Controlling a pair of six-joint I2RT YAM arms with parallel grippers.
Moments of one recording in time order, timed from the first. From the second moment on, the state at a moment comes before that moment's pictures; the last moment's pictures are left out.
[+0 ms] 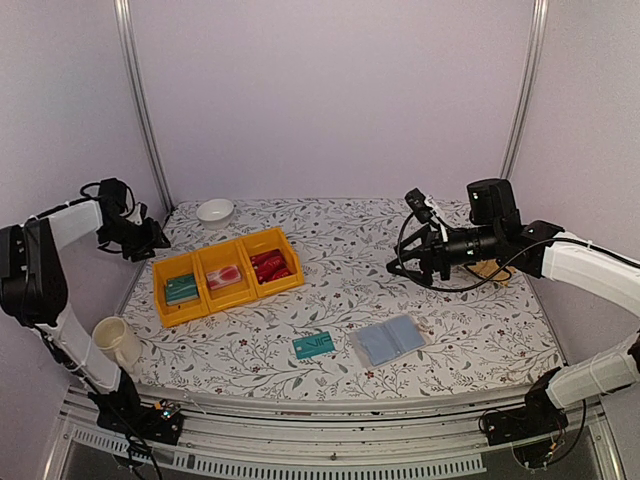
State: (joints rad) left arm 0.20 1.63 1.21 -0.62 0.31 -0.24; right arm 0.57 1.26 0.97 -0.24 -0.69 -0.06
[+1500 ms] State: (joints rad) left arm -0.69 1.32 1.02 -0.33 -0.13 -0.25; right arm 0.54 1.48 0.83 -0.39 -0.18 0.27
